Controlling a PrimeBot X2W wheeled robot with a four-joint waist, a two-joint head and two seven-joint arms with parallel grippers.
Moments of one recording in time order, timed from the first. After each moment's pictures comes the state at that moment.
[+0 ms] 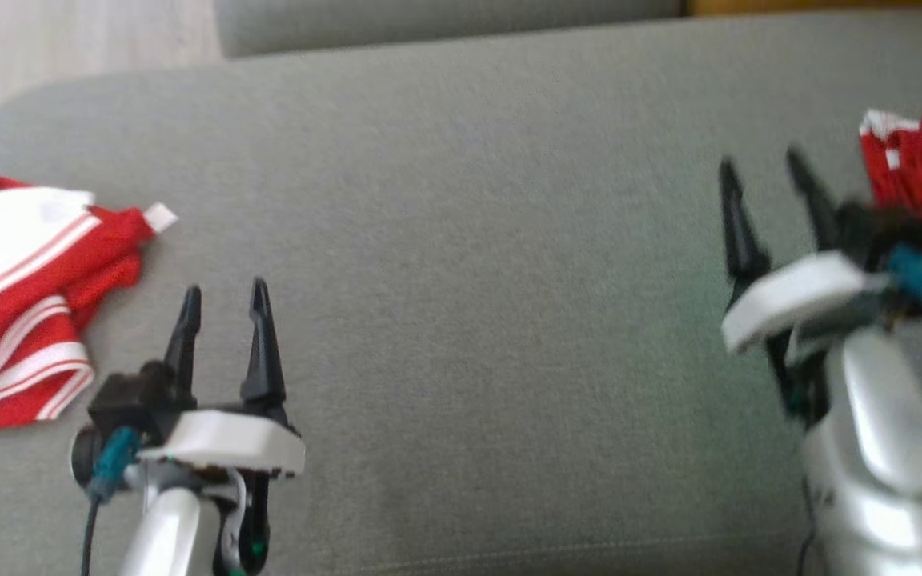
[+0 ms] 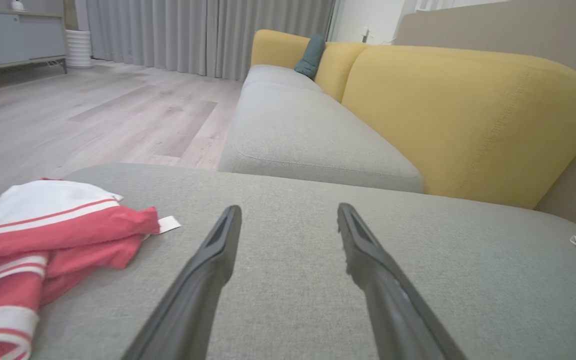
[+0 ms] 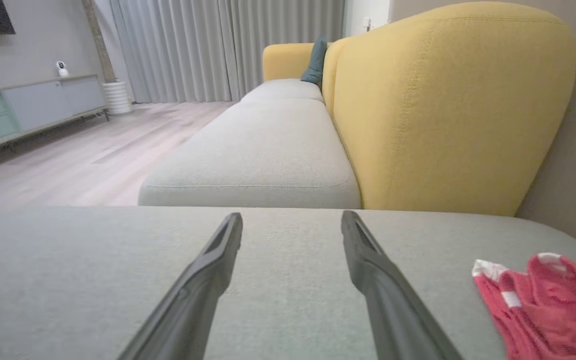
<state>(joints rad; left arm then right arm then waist) -0.09 0.08 -0.21 0.13 -0.29 0.14 -0.25 -0.44 -0.09 0.03 0.42 0.09 0.13 -0.05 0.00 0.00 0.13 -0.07</state>
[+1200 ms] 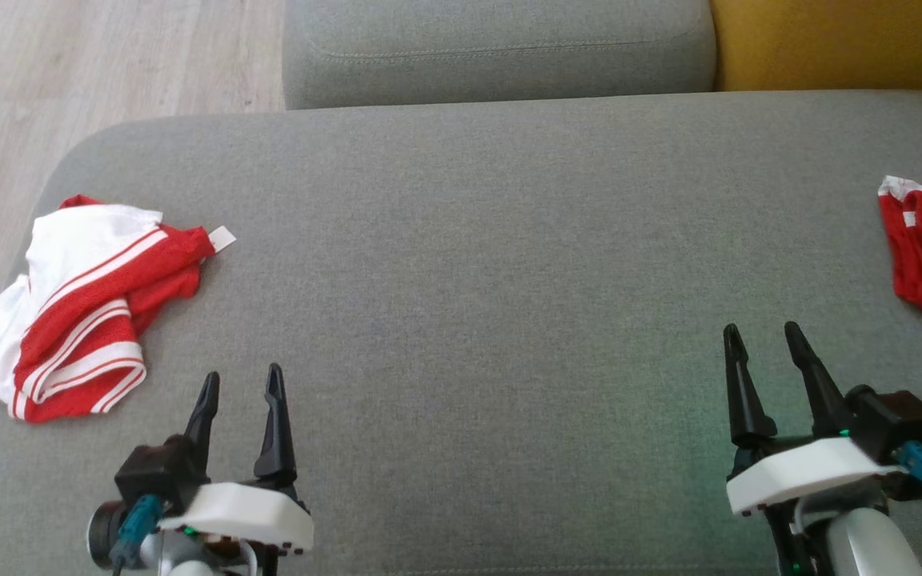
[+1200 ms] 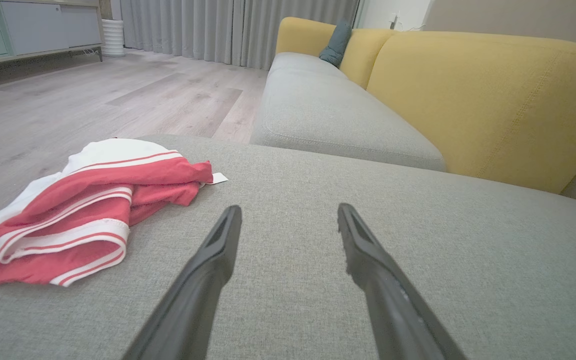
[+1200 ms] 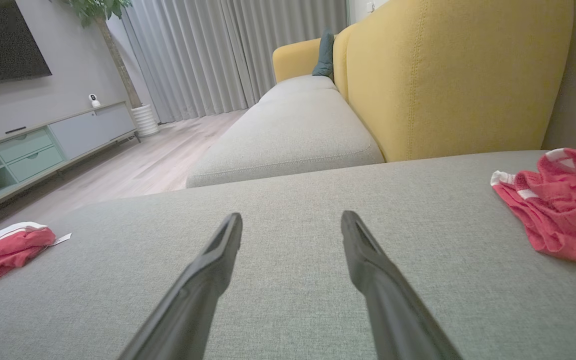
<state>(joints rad) 0.06 0.06 -0.20 0.15 -0.25 0.12 -0.25 -0.01 -0.05 0.03 0.20 0.20 0.13 -0.13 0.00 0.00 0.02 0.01</state>
